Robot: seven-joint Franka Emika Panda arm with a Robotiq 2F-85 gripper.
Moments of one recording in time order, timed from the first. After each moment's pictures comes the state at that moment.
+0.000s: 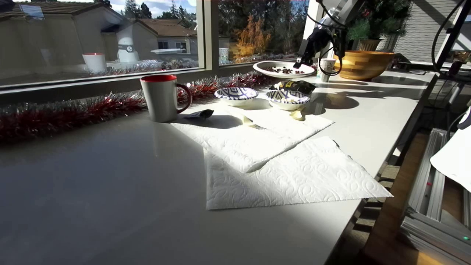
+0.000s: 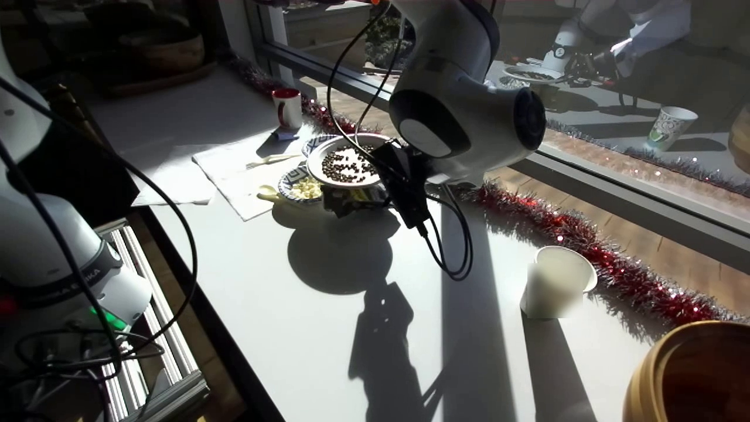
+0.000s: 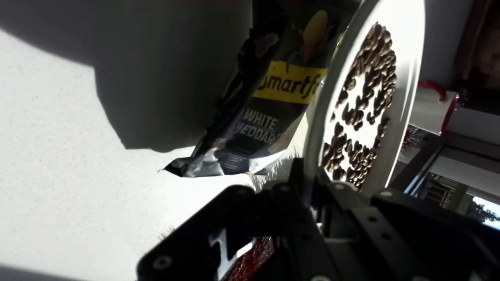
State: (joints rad) arm -0.55 0.47 -0.07 -1.86 0.75 1.79 -1.02
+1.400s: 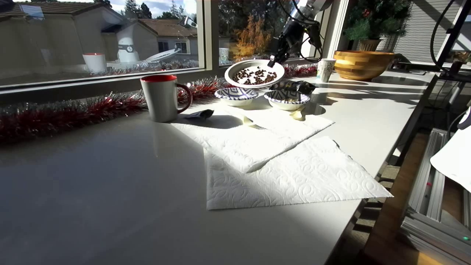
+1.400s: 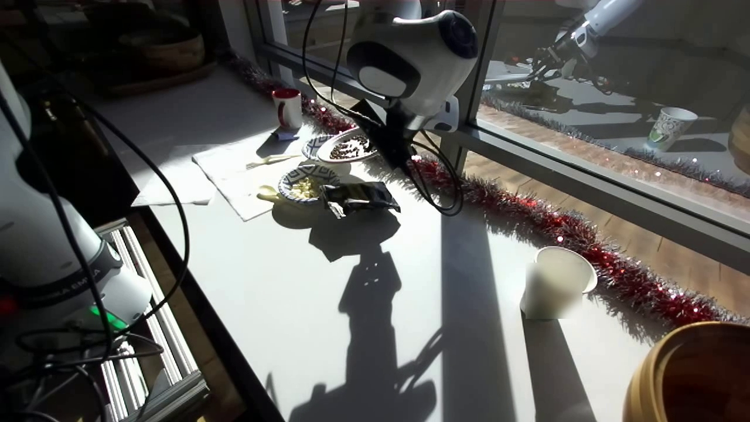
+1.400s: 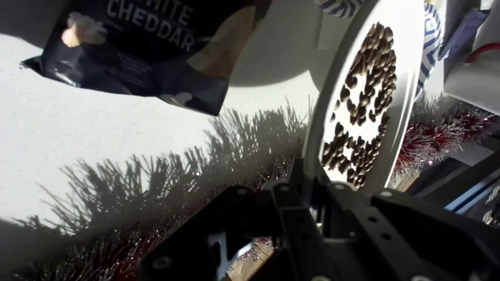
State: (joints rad) arm -0.28 0.37 -0.09 -1.97 0.78 2.14 -0.89
